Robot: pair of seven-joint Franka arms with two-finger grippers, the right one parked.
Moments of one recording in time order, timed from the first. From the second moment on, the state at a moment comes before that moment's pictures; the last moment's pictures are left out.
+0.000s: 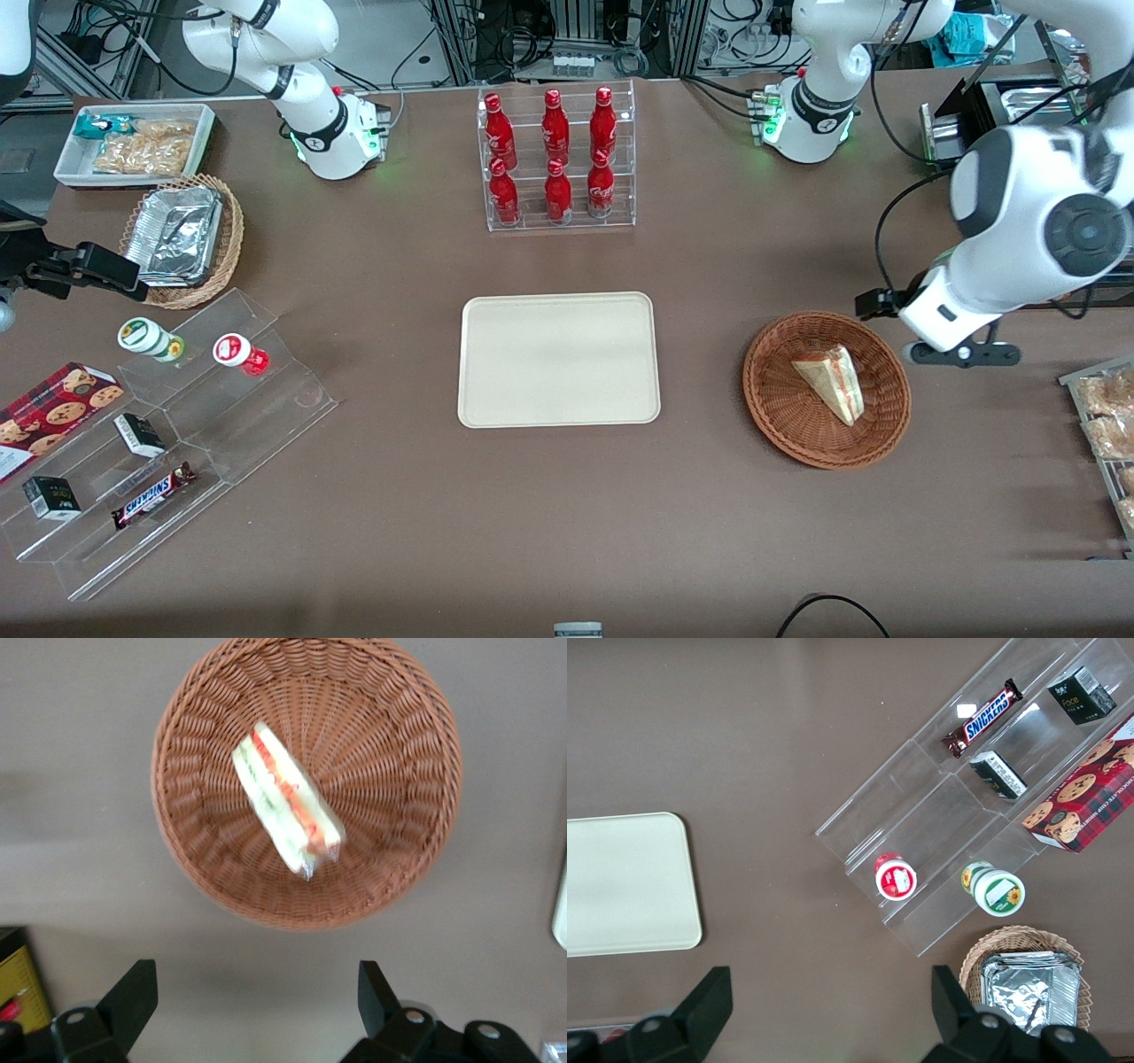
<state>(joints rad) -0.06 0.12 -0.05 -1.95 0.04 1.93 -0.10</state>
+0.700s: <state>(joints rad) -0.09 0.20 -0.06 -2.23 0.04 2.50 -0.81</state>
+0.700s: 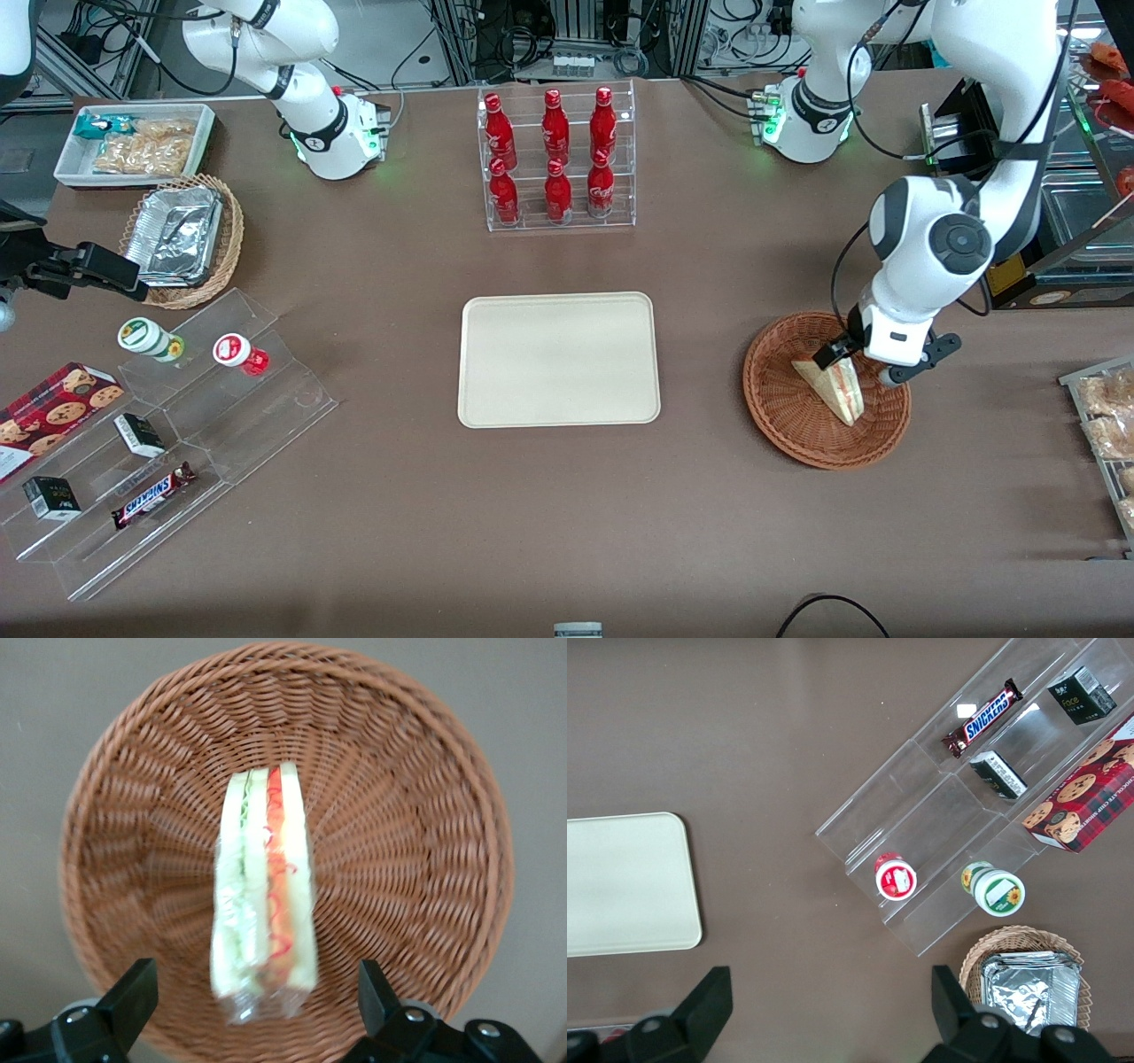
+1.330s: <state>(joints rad) -0.09 0.29 -0.05 -2.22 0.05 2.54 -0.93</state>
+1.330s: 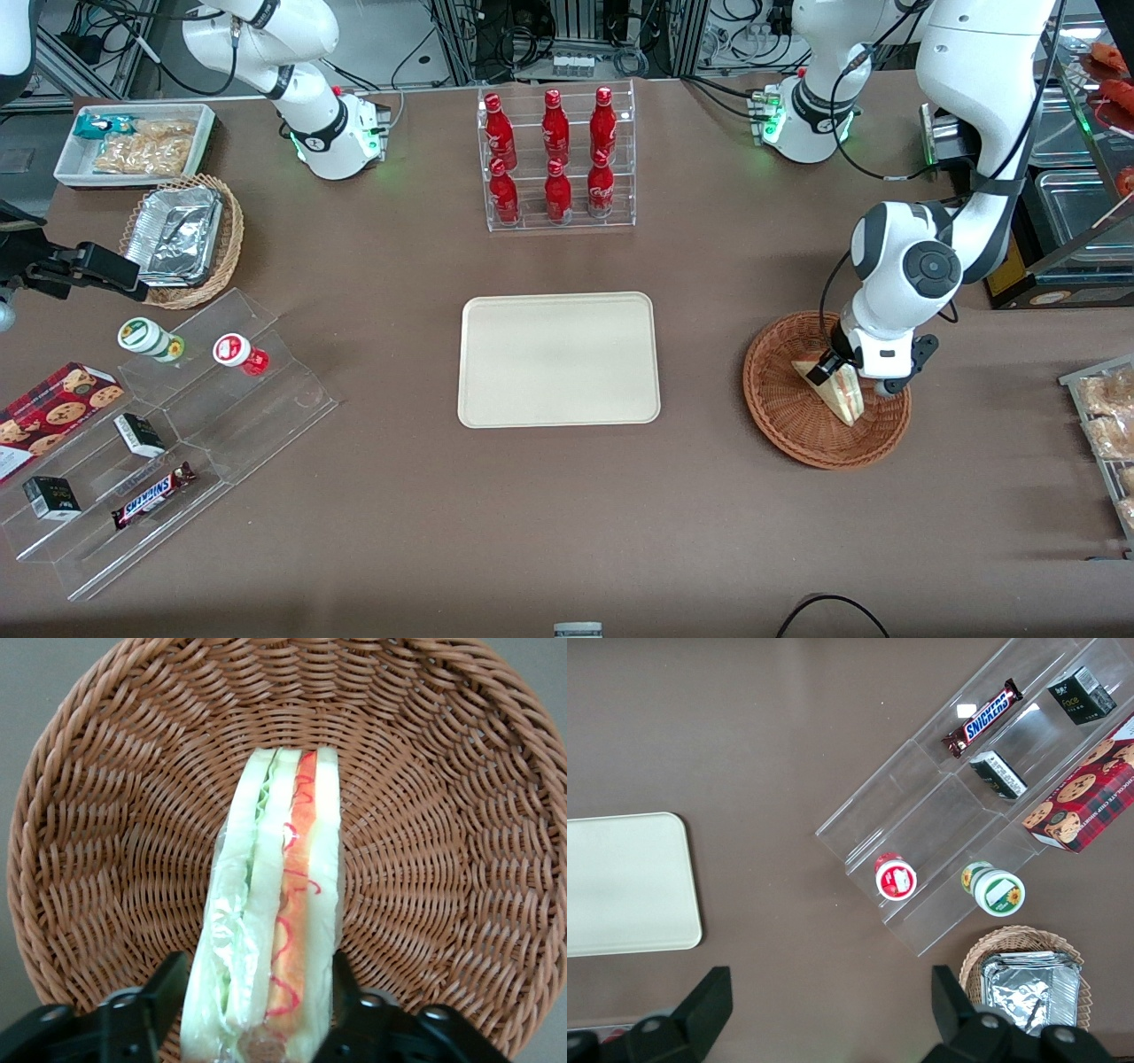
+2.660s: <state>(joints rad) -0.57 0.61 -0.07 -1.55 -0.06 2.07 -0.74</state>
